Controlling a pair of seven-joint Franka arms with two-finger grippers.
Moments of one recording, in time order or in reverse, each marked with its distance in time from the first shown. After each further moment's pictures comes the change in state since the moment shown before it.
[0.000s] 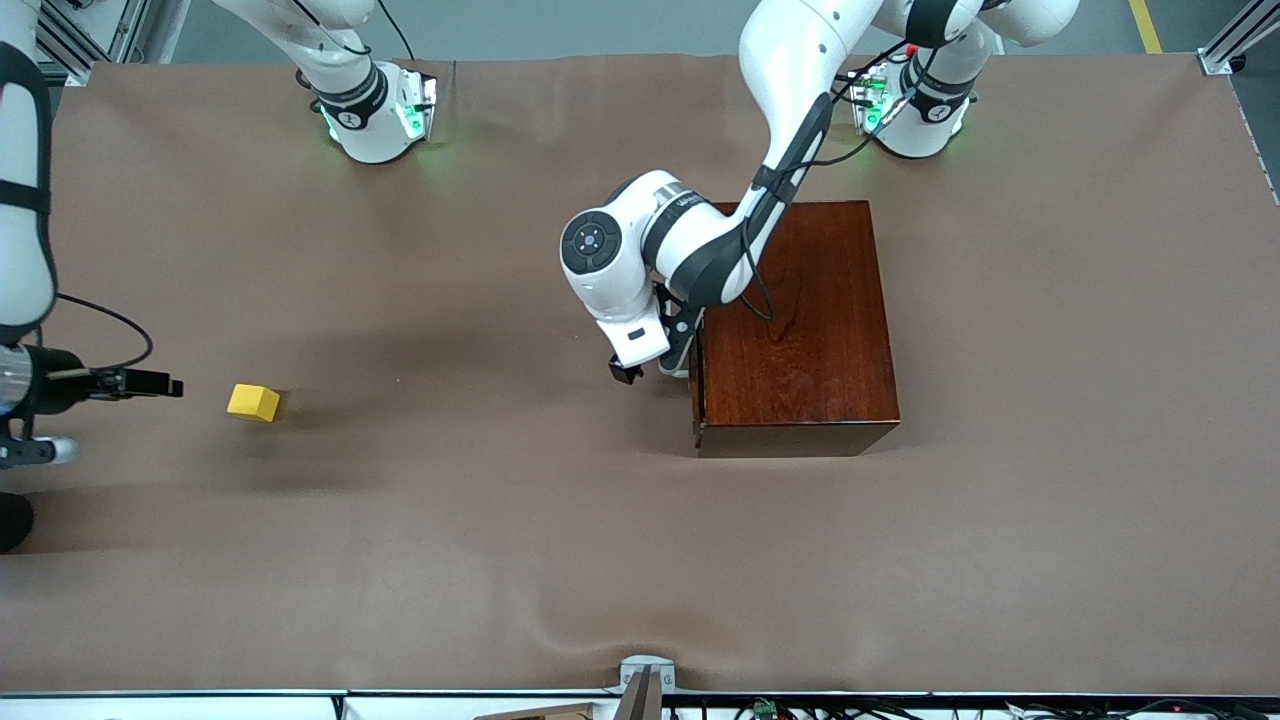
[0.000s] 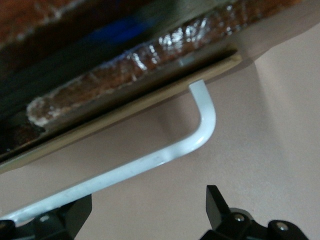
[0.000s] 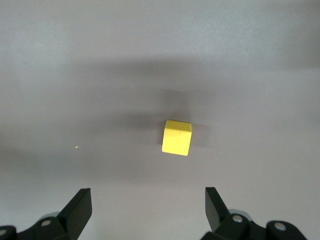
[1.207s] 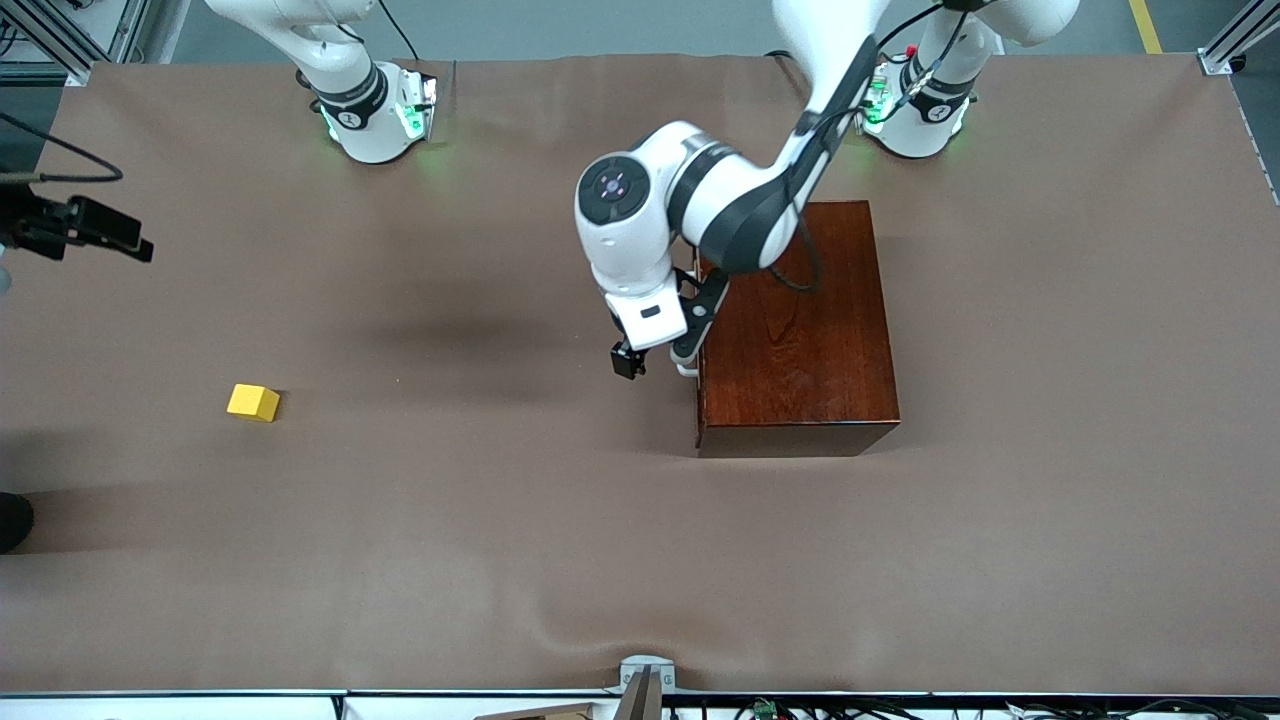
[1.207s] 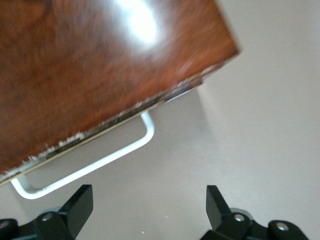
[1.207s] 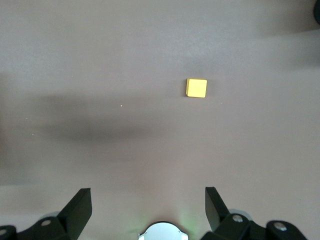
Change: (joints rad) left arm 0.029 -0.178 0.031 -0.004 0.007 -0.017 0.117; right arm 0.177 -0.382 0.006 -0.012 -0.068 -0.283 0.270
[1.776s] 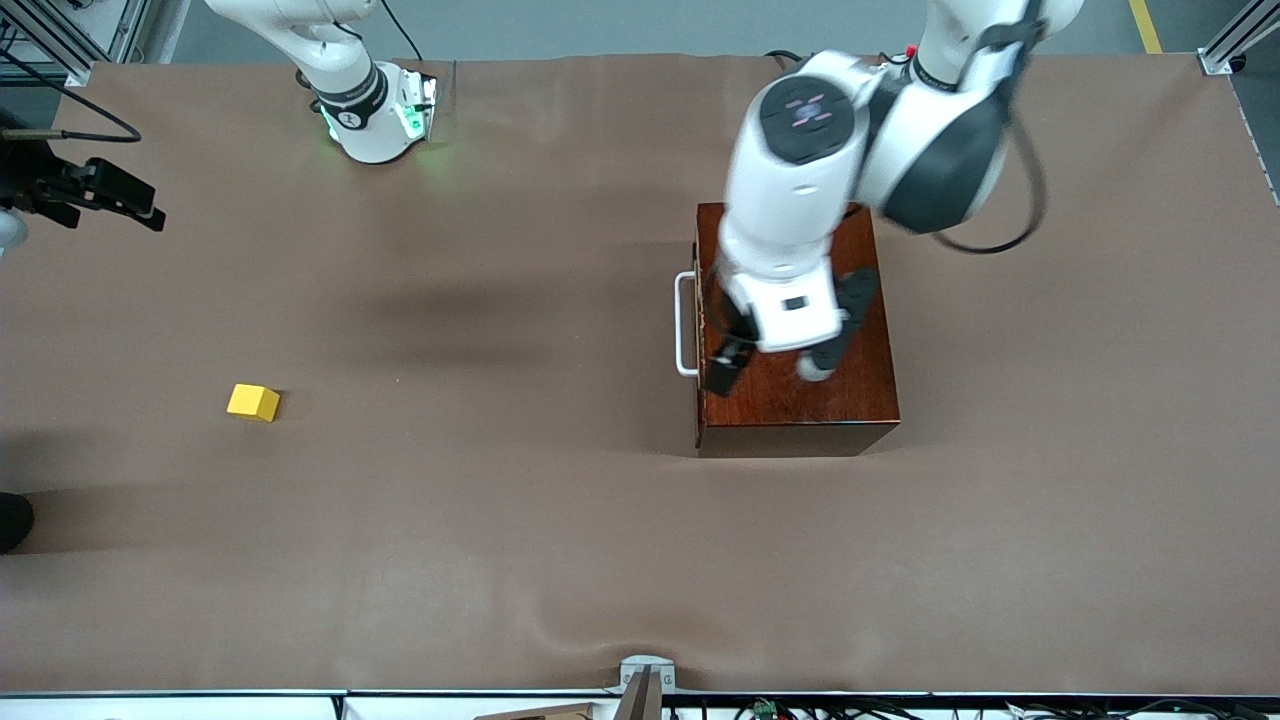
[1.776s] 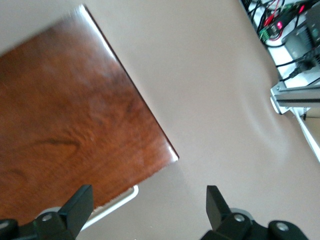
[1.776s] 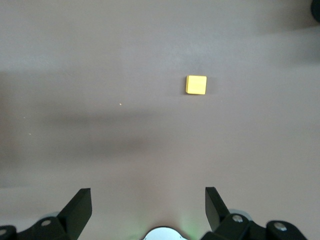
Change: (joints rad) left arm 0.189 -0.215 0.002 0.000 0.000 -0.091 0.291; right arm 0.008 -0.157 0.001 -0.211 -0.004 0.116 0.001
